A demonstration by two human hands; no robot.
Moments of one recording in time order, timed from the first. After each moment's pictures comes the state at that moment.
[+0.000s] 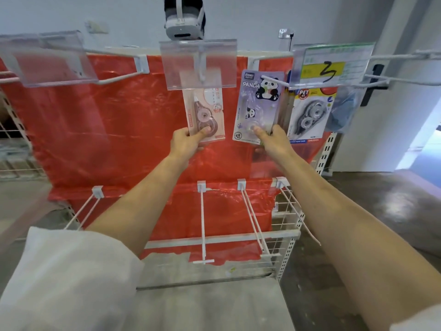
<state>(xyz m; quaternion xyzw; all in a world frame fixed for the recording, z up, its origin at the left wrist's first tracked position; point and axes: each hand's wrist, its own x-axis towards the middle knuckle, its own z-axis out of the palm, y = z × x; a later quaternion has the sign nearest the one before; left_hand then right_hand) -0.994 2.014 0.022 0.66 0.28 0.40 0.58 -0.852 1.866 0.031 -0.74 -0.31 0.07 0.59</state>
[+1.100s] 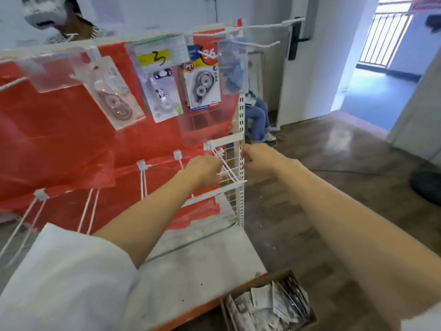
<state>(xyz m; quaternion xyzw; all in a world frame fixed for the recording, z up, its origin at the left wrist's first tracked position) -0.964 1.759 -0.002 0.99 0.08 -0.05 -0.04 -0.873 1.614 0.007 -0.89 -0.42 0.07 0.14</state>
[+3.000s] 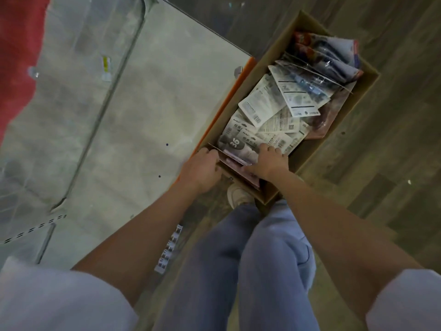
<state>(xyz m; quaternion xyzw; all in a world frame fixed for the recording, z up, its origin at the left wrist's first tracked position) -1.018 1.747 -0.667 0.91 -0.02 -0.41 0.08 -1.025 1.578 -0.738 -0.85 0.07 0.49 0.15</state>
